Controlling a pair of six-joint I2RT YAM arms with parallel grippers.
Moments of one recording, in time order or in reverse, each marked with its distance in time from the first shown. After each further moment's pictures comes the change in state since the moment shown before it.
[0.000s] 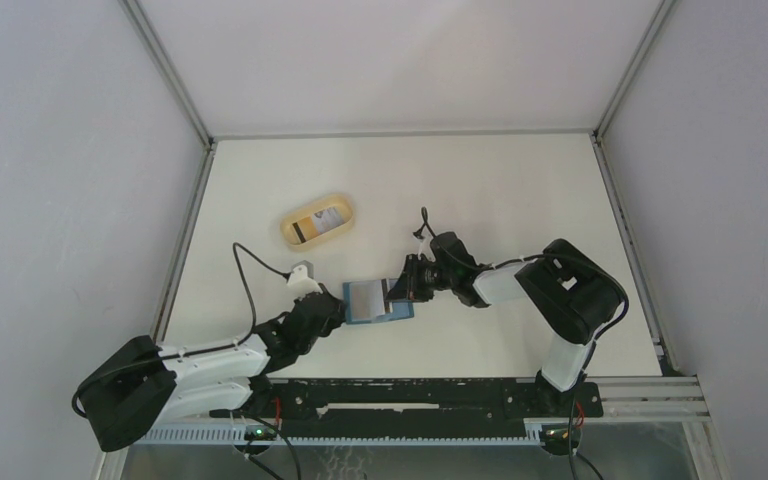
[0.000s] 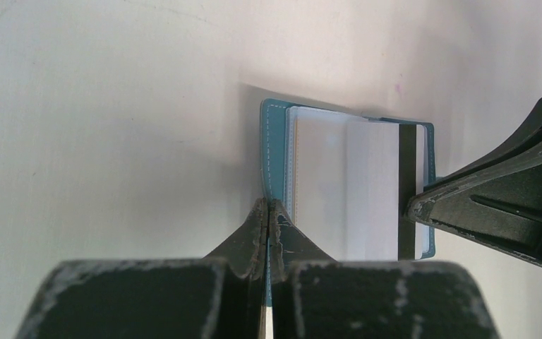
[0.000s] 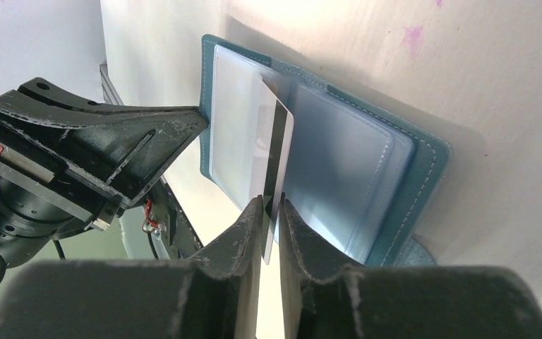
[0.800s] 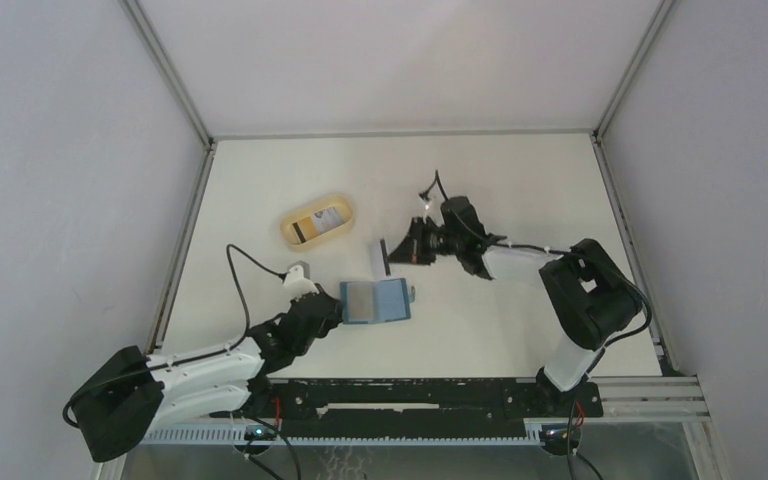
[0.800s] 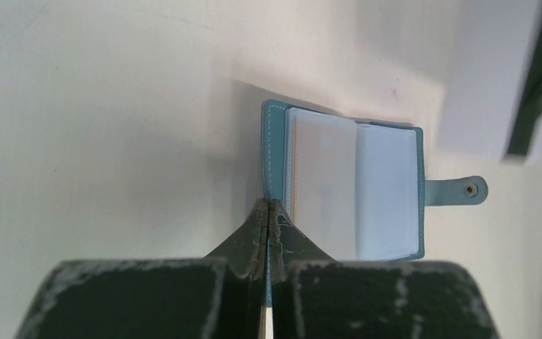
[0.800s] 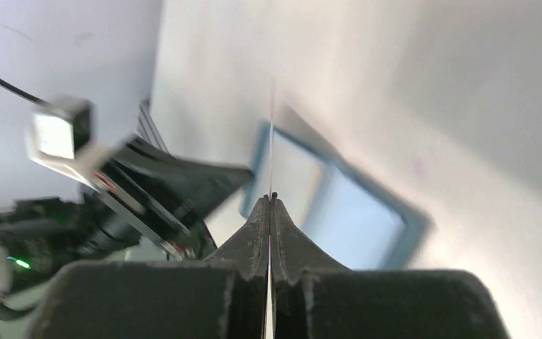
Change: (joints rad) left arm 0.000 -0.067 0.000 -0.063 -0.013 0.003; right arm -0.112 -0.090 0.089 -0.108 -0.071 -0.077
